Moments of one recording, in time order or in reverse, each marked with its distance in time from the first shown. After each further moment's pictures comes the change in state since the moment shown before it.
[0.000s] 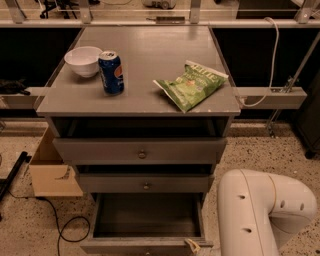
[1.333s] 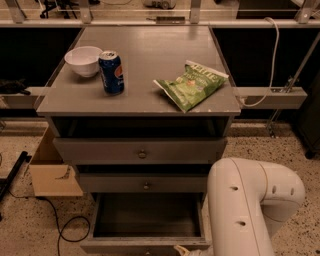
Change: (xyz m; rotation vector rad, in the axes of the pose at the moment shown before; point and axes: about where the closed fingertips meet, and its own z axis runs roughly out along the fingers) arm -0.033 0.045 0.014 -0.114 0.063 -0.061
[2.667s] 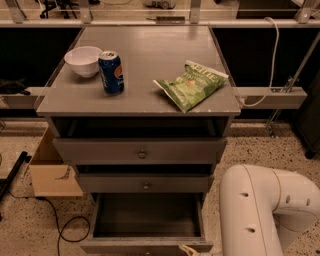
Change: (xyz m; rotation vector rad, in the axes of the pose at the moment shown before) arm -0.005 0.011 -0.036 -0.006 -0.170 -0.079
